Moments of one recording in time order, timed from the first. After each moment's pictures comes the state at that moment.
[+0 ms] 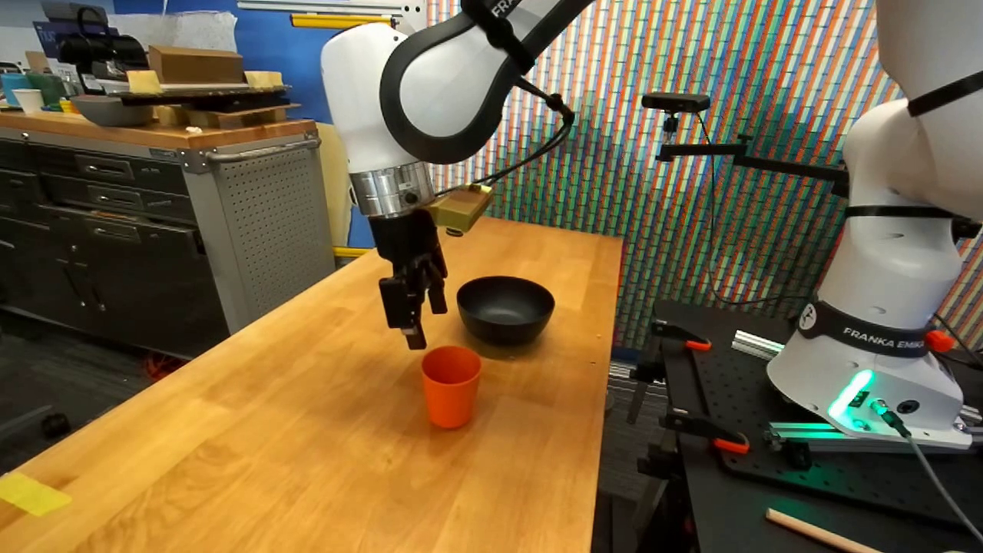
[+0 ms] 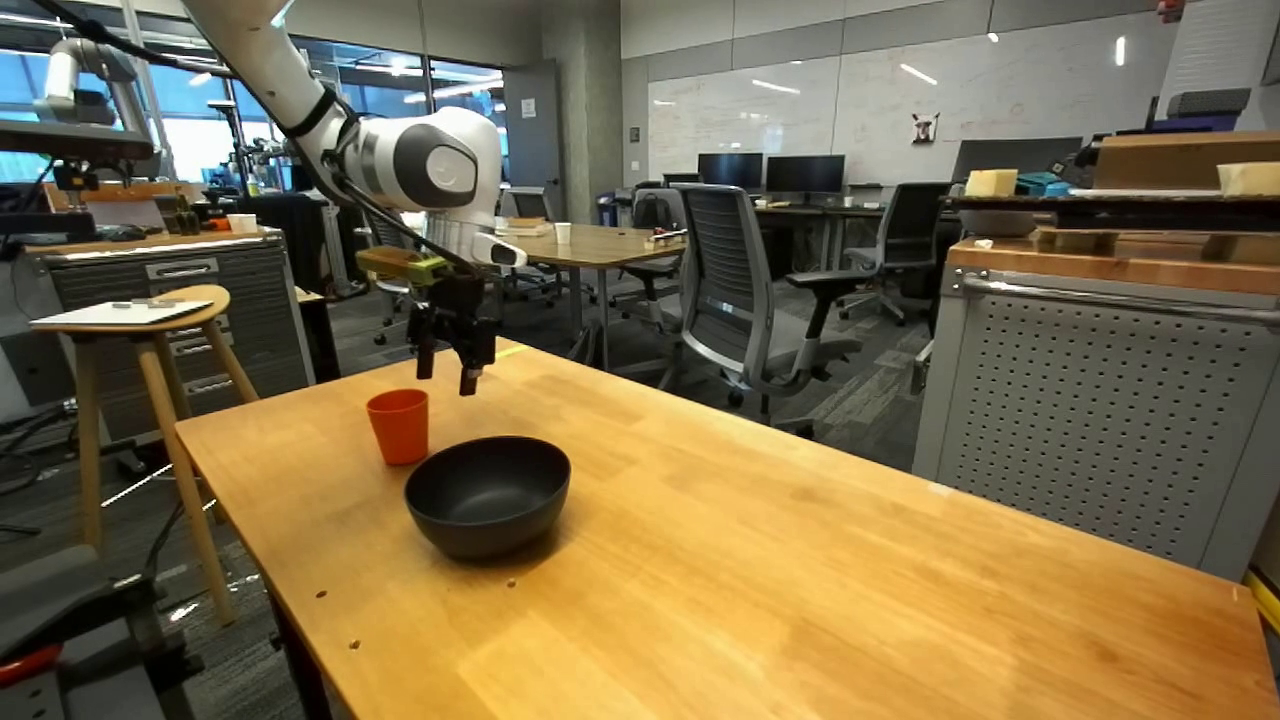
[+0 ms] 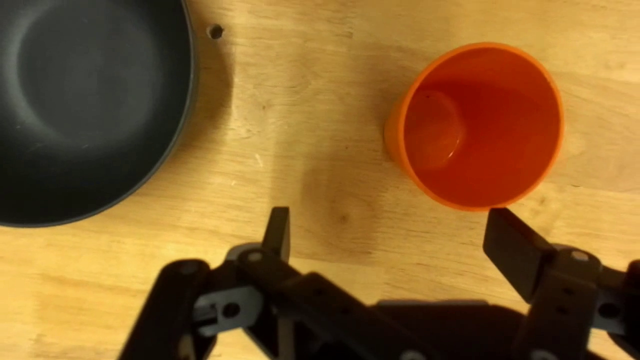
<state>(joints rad) 0.17 0.48 0.12 -1.90 -0.01 2.16 0.16</state>
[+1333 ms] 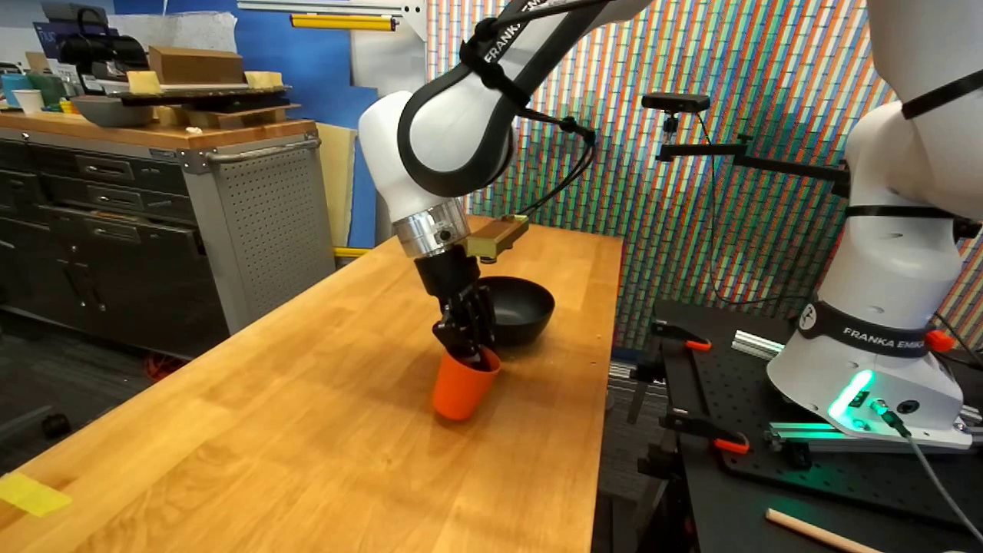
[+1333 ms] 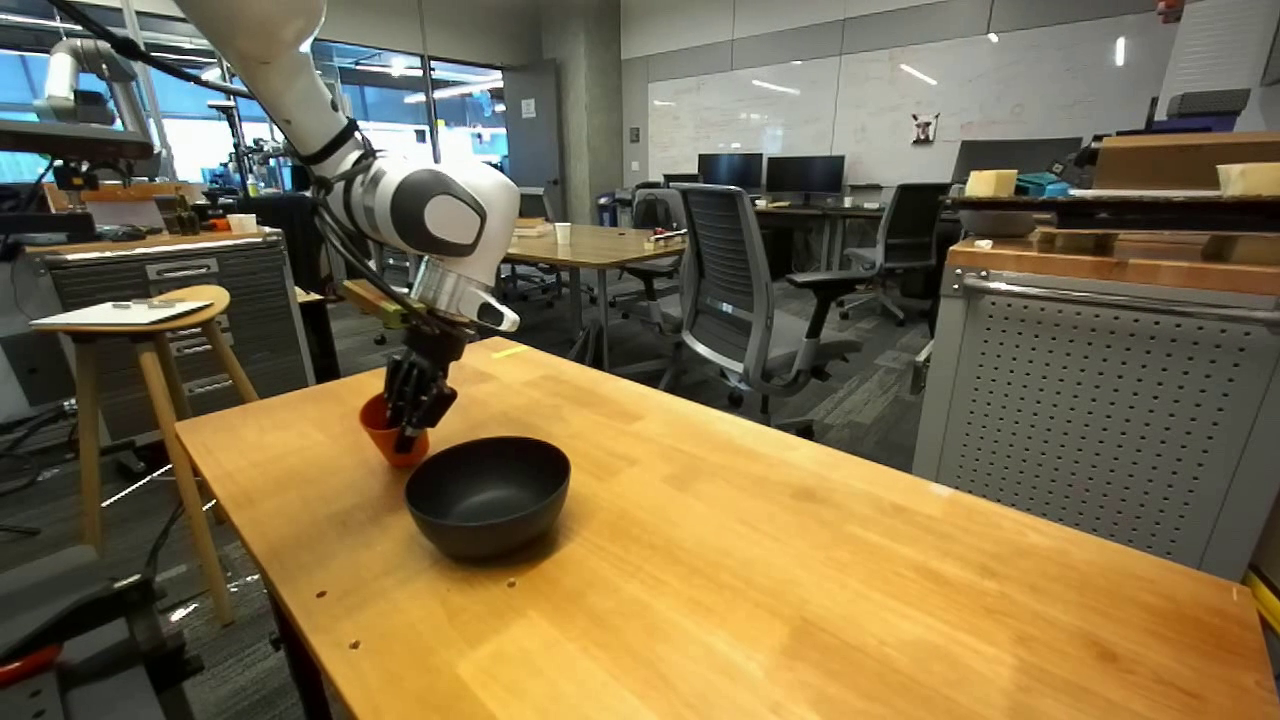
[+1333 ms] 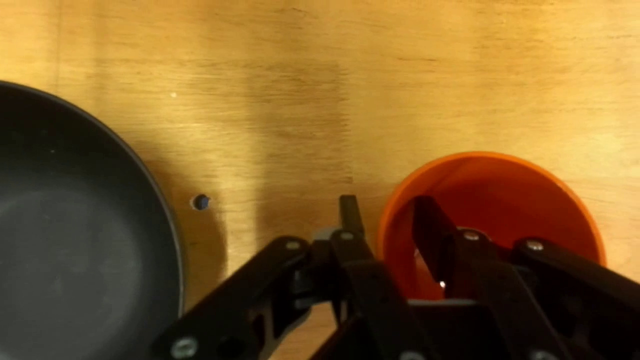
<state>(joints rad) 0.13 0.52 0.11 -1.98 0.14 2.06 0.17</state>
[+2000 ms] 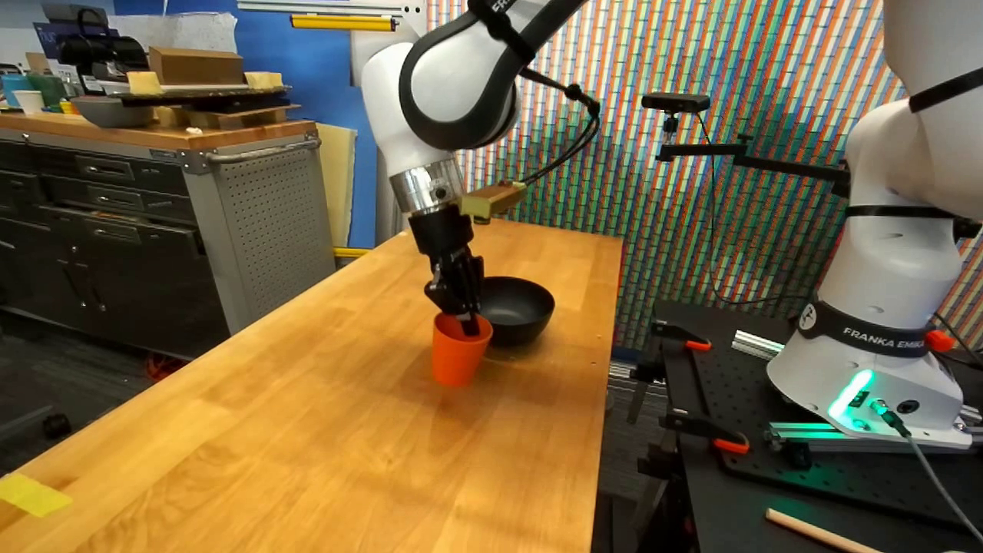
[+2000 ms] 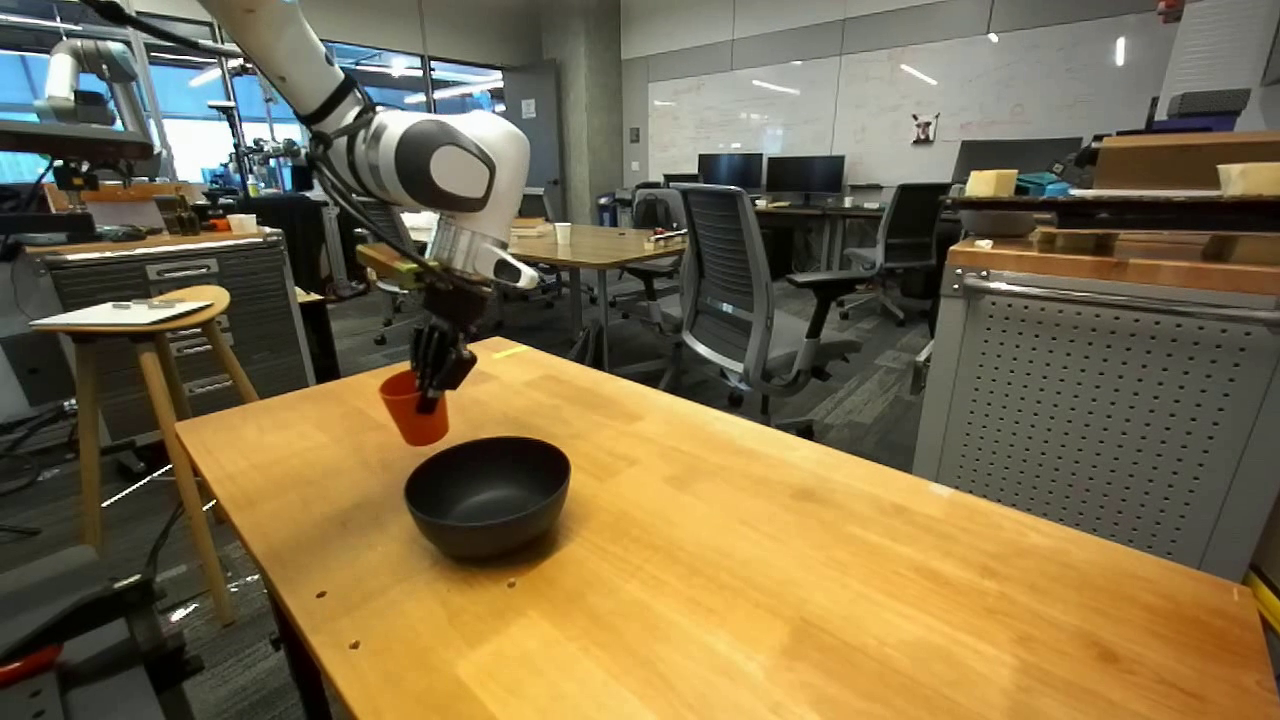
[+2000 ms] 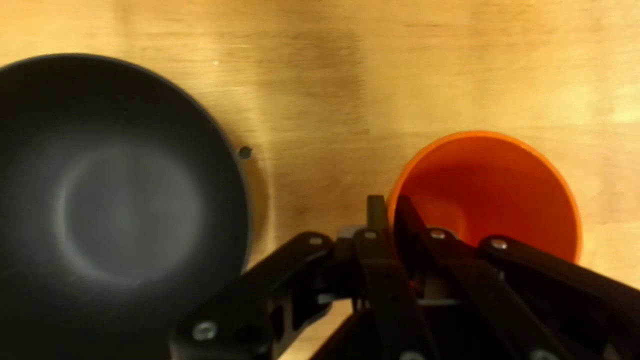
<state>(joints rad) 0.13 0.42 0.07 -1.98 0.13 2.06 0.17</state>
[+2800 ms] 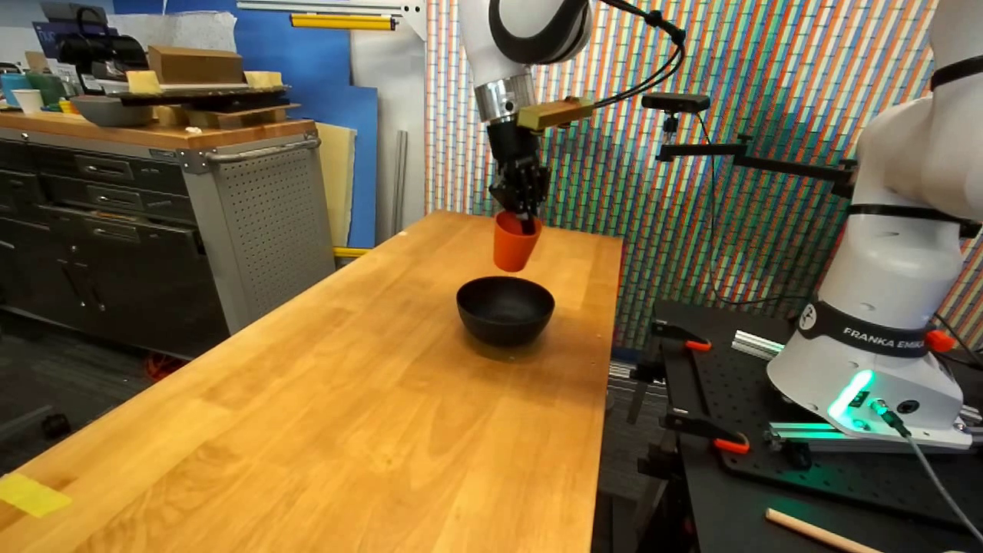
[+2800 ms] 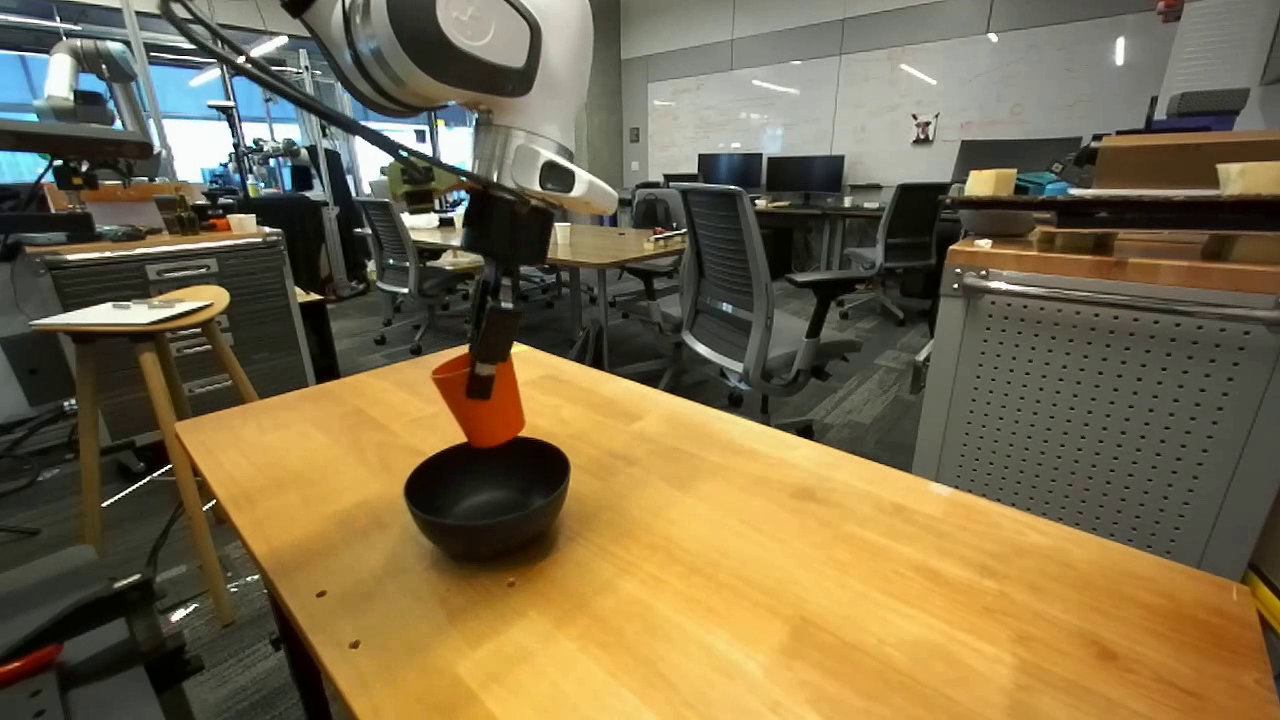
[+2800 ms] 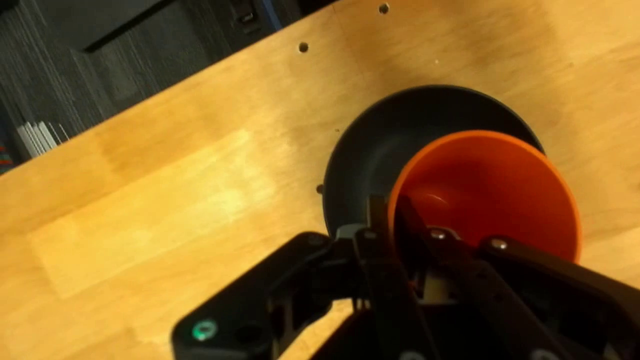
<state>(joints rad) -0.02 0.13 -0.09 -2.17 -0.02 1.99 0.36</state>
